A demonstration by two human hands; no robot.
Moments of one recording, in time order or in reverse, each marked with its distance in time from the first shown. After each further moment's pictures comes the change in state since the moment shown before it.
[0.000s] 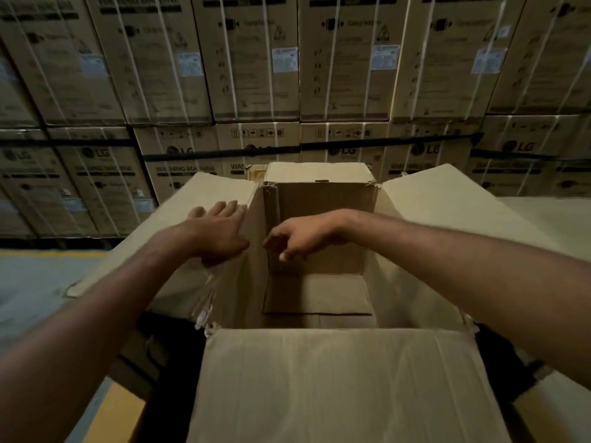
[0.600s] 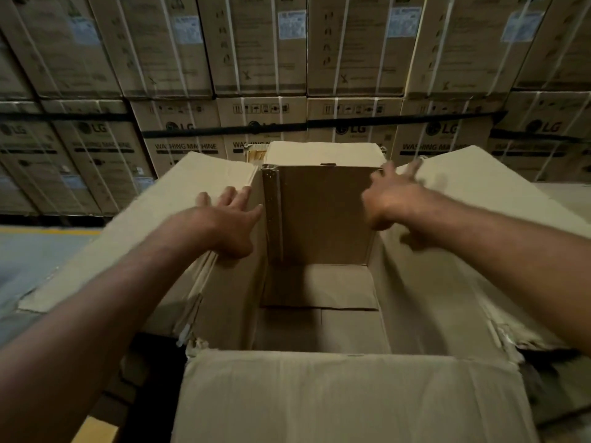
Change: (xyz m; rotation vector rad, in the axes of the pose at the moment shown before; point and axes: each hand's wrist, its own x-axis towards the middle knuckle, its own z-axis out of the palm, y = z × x) left_hand 0.028 0.016 0.001 0.196 -0.083 0.055; right_hand -0.009 0.091 -0.049 -1.011 0.253 0.665
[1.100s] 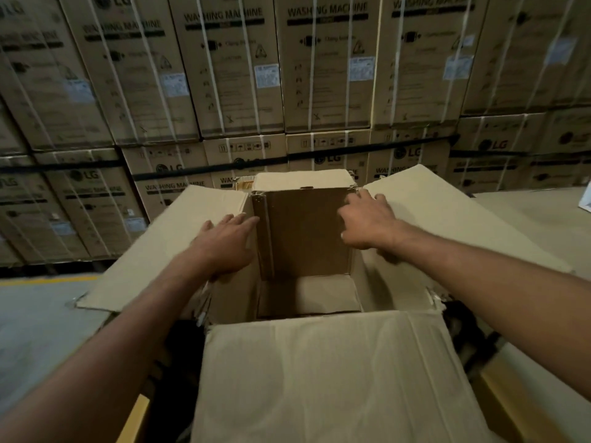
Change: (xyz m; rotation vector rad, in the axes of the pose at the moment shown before) left_hand -0.040 0.015 0.007 -0.243 0.281 0.023; right_hand -0.061 0.002 0.022 0.377 0.342 0.014
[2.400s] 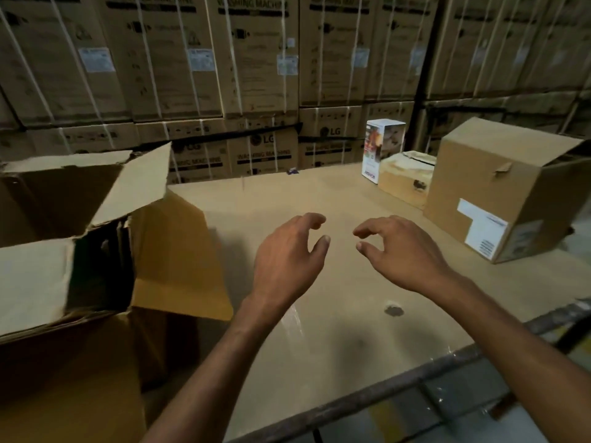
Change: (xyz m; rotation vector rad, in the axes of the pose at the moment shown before) left_hand -0.205 0.619 -0.005 -0.686 0.495 0.389; right_hand -0.493 0.424 0.063 0.463 0.274 0.350
